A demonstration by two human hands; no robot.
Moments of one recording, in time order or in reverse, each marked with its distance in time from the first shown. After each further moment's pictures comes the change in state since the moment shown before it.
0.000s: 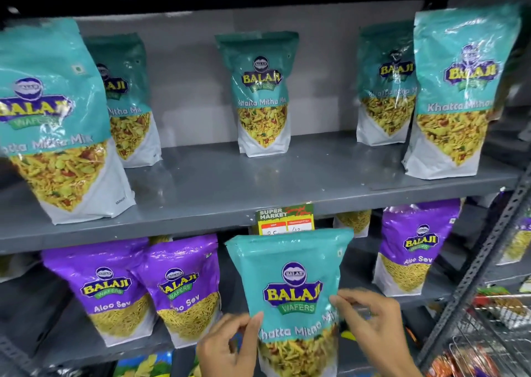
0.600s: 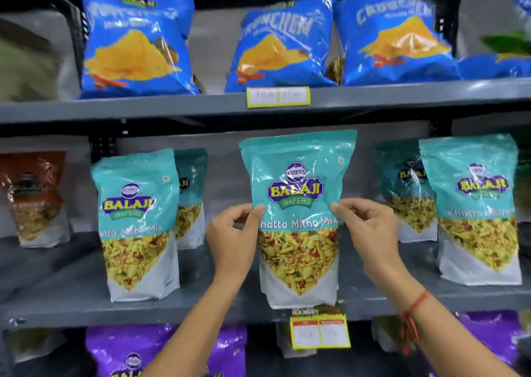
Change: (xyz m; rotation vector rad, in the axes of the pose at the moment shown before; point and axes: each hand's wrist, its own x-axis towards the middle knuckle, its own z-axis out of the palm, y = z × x) left_hand 0.250 0.139 0.002 -0.077 0.202 0.230; right_hand 0.194 -0.194 0.019 0.329 0.147 -0.384
